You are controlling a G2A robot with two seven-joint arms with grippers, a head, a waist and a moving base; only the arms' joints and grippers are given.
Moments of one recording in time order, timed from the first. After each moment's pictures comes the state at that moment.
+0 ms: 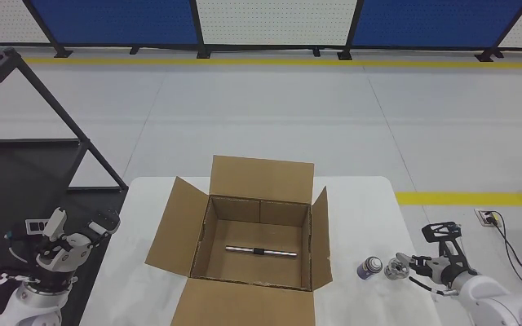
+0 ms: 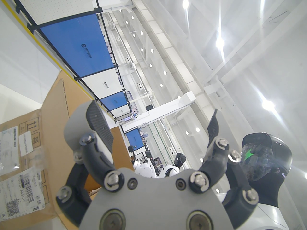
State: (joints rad) left arm 1.38 -1.04 -1.88 -1.70 -0.77 -0.40 -0.73; right arm -1.30 -1.22 1.87 -1.83 -1.13 -0.31 0.94
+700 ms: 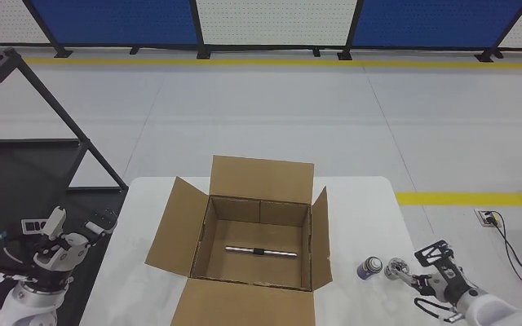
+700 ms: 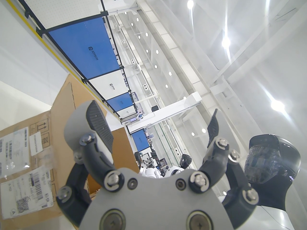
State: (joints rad) left arm 1.38 -1.05 -1.90 -1.70 -0.73 -0.38 -0.71; right arm -1.42 -1.18 1.87 -1.81 -1.32 -0.56 0.70
